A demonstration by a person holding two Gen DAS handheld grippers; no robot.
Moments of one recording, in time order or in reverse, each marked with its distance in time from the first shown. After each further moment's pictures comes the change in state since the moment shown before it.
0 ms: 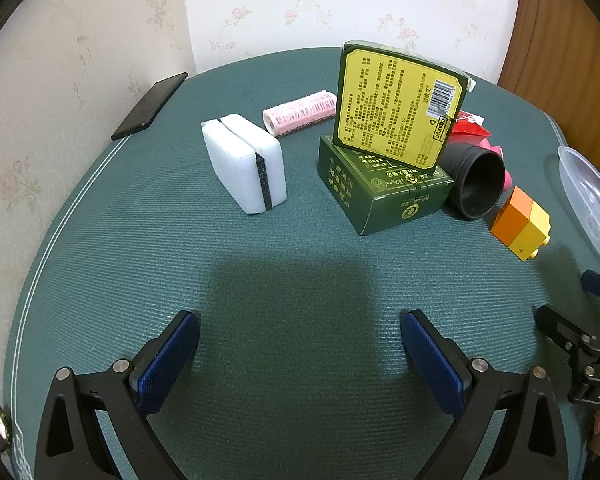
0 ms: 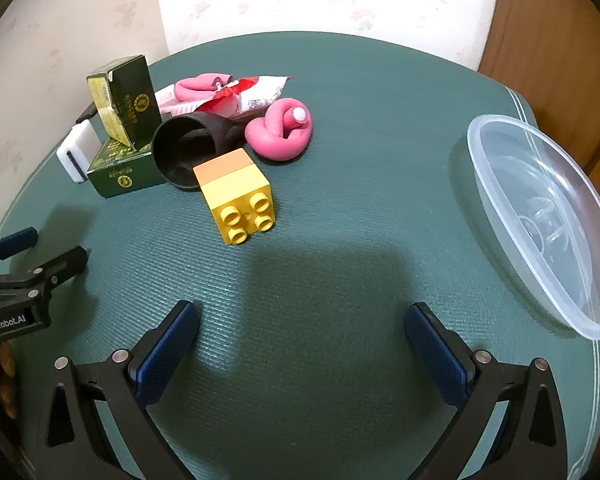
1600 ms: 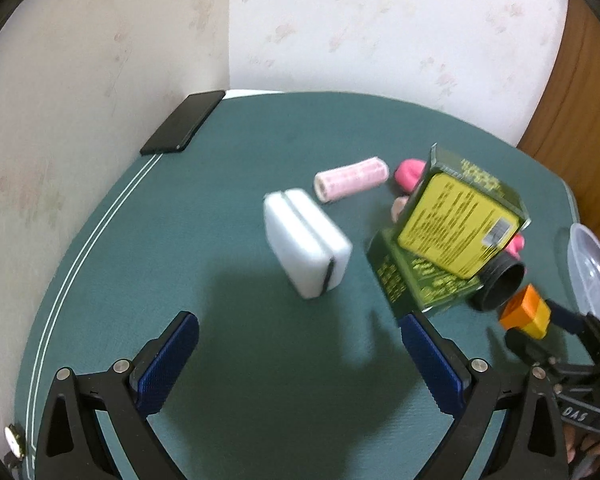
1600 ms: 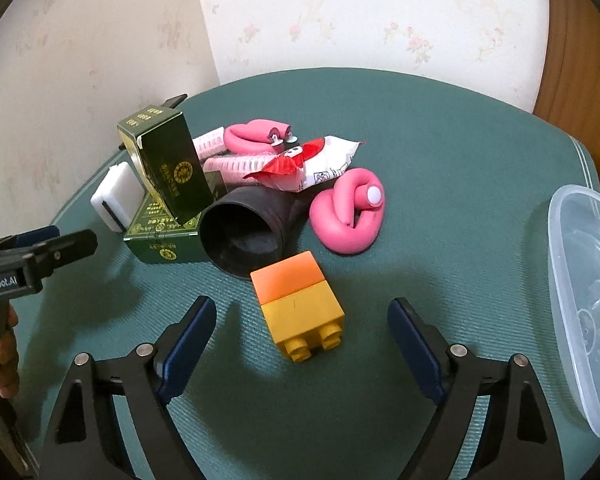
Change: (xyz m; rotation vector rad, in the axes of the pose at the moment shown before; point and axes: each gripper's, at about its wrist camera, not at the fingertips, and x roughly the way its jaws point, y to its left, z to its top) left arm -0.015 0.038 0.047 -0.133 -0.057 -0.016; right arm 0.022 0.008 0.050 -0.025 -0.101 0.183
